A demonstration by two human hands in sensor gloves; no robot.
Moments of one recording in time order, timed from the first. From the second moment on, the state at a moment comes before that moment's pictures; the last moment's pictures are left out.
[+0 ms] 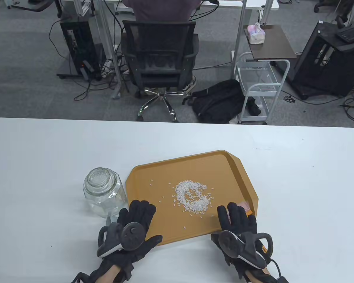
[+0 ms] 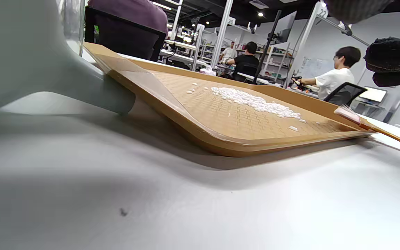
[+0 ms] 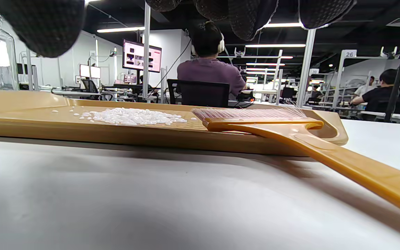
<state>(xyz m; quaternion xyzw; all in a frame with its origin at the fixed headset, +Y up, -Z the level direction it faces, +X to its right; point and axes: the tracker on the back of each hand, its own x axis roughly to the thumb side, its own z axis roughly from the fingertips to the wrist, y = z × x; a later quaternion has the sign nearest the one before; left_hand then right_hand) -0.178 -0.736 -0.266 -0.07 -0.21 0.11 0.97 0.145 -0.747 -0.249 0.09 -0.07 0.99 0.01</state>
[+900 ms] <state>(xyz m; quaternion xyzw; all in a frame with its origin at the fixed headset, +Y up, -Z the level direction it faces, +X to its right) -0.175 -0.735 -0.262 -0.06 -0.21 0.11 0.97 0.149 -0.747 -0.245 0.08 -0.06 0.99 0.03</state>
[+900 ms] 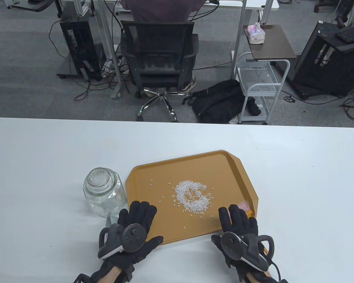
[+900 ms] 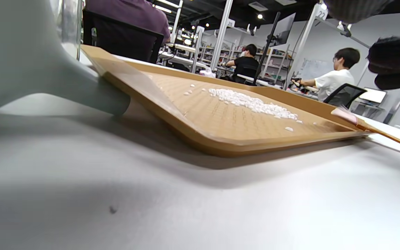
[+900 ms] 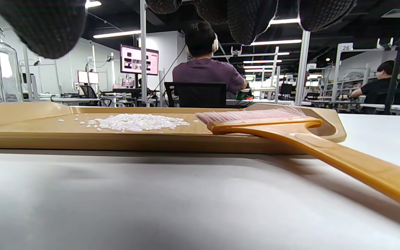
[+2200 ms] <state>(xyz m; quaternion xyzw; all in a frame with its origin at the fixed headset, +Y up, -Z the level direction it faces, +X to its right) -0.287 -0.657 -0.356 -0.01 0.08 0.14 0.99 0.145 -0.752 -0.245 0.10 -0.01 0.99 0.05</state>
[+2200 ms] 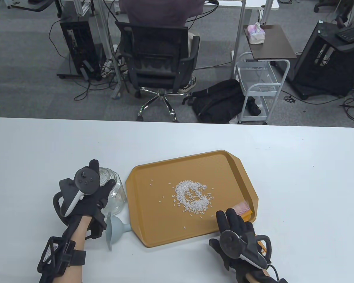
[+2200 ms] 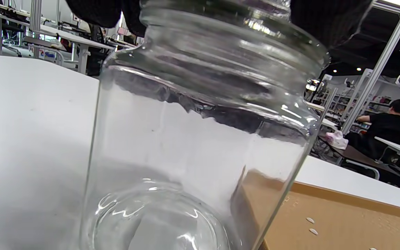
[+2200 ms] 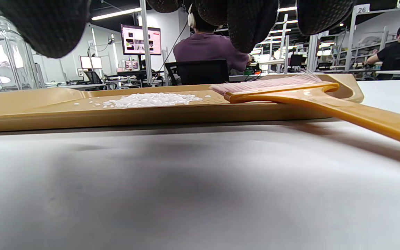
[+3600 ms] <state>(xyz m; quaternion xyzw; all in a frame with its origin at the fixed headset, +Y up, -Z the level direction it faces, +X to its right) -0.327 -0.716 -0.283 -0.17 0.12 0.00 0.98 0.140 -0.745 -0.237 0.12 0.00 0.99 0.07</state>
